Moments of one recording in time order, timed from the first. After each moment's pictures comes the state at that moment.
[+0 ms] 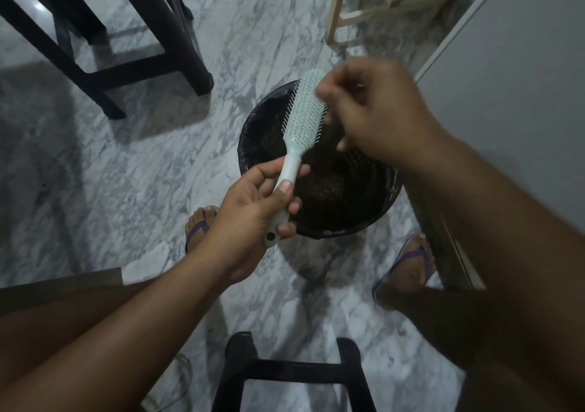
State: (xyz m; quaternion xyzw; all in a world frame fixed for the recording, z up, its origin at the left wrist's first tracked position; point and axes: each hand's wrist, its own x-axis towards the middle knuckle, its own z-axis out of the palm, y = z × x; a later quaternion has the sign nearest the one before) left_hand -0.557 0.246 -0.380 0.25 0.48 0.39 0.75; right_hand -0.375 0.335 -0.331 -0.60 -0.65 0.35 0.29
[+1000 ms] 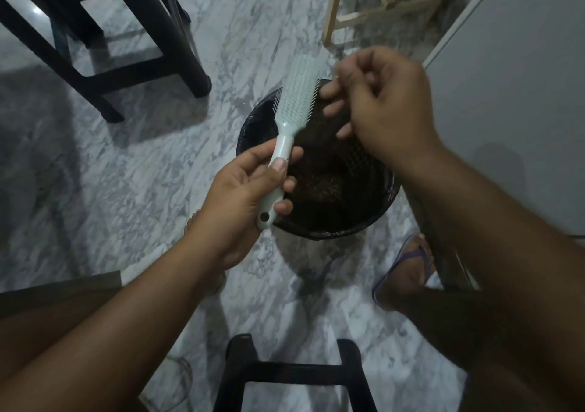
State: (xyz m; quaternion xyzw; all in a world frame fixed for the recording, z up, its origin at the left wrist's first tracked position) left_hand -0.560 0.265 -0.367 0.26 0.47 0.42 0.74; right_hand -0.376 0.334 -0.339 -0.60 -0.56 0.37 0.42
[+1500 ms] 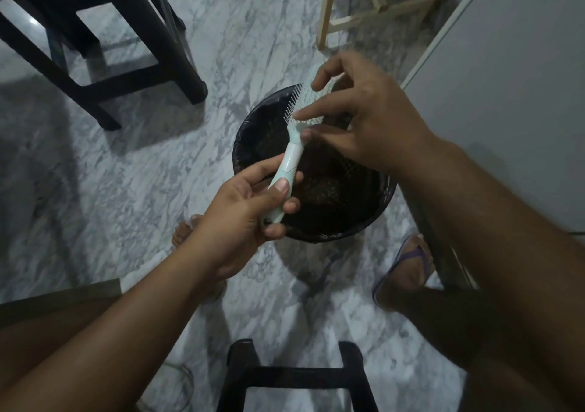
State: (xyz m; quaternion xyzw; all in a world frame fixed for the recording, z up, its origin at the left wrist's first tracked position) left_hand -0.561 0.260 -0.368 0.26 0.46 0.35 0.78; right_hand -0.354 0.343 -0.354 -0.47 -0.83 0.17 0.25
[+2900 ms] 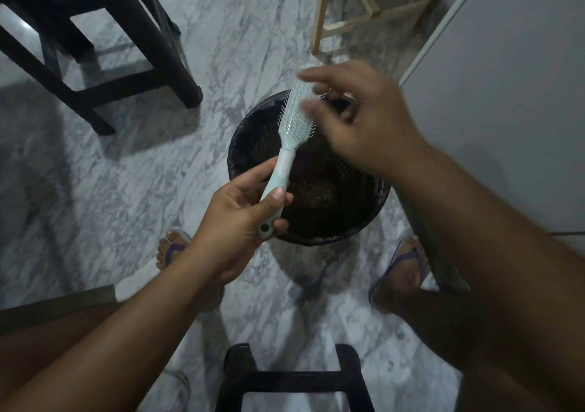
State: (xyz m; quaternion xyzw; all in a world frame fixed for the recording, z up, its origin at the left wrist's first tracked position) left_hand -0.560 0.258 -0.378 0.28 0.48 0.38 0.74; right_hand -0.359 0.337 -0.350 -0.55 -0.73 0.22 0.35
